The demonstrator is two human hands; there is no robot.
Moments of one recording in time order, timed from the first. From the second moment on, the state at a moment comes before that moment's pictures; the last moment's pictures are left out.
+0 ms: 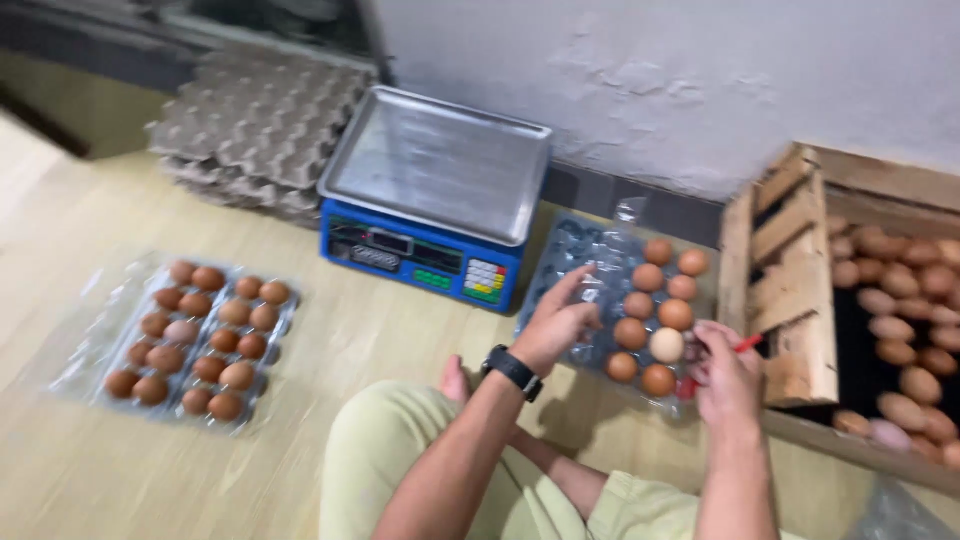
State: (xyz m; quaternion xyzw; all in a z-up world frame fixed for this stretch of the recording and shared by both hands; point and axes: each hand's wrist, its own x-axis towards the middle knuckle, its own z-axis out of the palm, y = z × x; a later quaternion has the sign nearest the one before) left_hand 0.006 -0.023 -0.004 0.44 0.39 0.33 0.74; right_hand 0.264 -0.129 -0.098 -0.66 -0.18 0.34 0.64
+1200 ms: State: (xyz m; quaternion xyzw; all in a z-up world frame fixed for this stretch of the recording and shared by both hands) left_hand -0.644 -0.155 0.072 0.32 0.50 0.39 0.70; right_hand -0.334 -0.187 -0.044 -0.48 -0.28 0.72 0.42
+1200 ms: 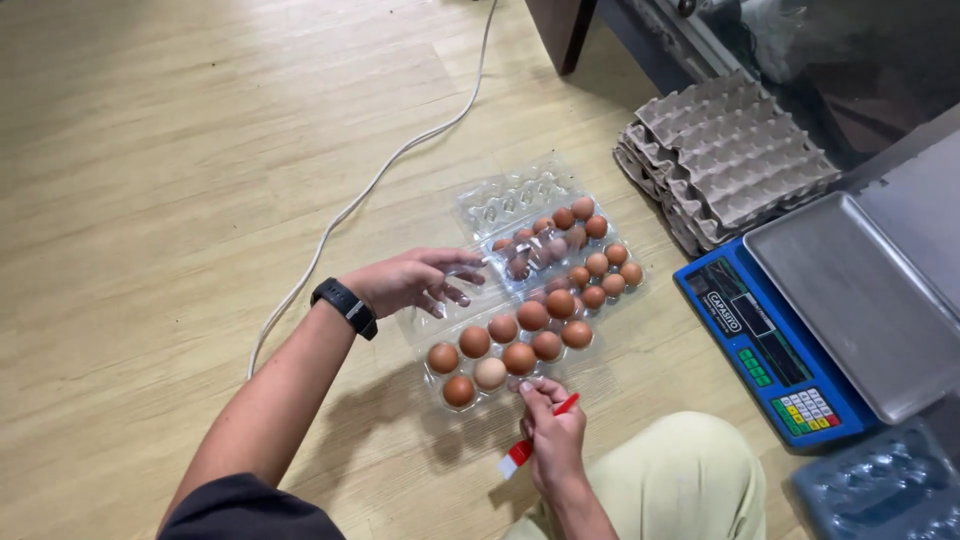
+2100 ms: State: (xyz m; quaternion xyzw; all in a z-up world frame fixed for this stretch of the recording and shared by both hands) left_hand -0.692 -0.208 -0.047 0.21 0.50 0.43 0.72; right_hand -0.378 -0.187 -0.078 -0.57 -0.31 0.73 0.19
